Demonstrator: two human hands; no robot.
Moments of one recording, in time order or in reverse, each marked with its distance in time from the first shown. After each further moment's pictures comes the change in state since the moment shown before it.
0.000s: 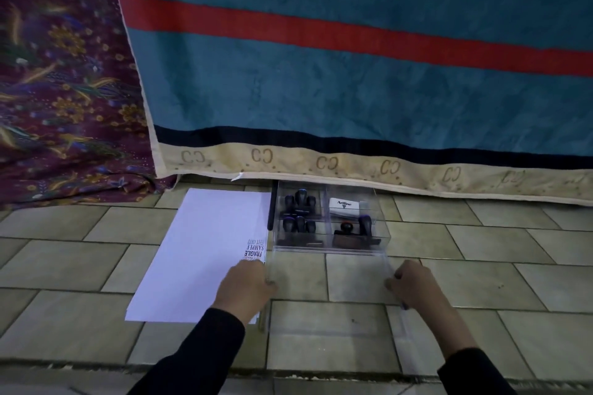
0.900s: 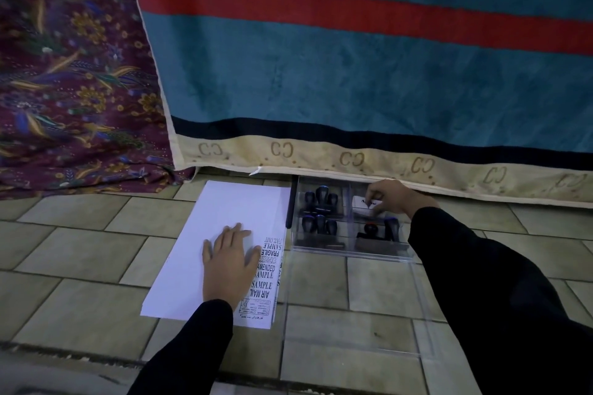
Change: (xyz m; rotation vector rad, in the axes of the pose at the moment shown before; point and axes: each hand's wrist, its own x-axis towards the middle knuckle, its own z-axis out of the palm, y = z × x) left_hand 0.050 -0.074 0.022 -0.057 0.436 -0.010; right_hand 0.162 -0.100 -0.041 -0.058 -0.106 -0.655
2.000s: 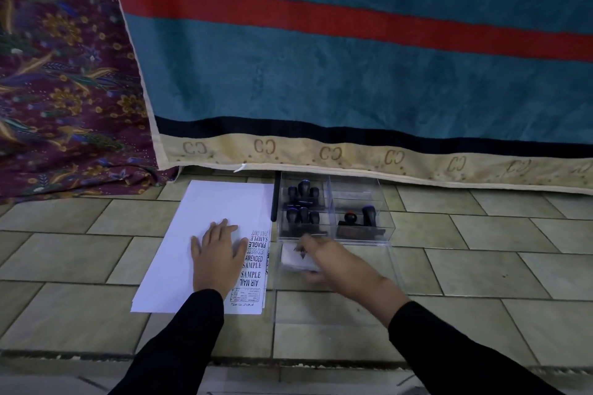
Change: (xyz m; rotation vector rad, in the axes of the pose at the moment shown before) left_hand 0.000 0.005 -0.006 -0.013 -0.034 0.000; right_hand -0.141 -0.124 0.093 -0.176 0.004 -0.250
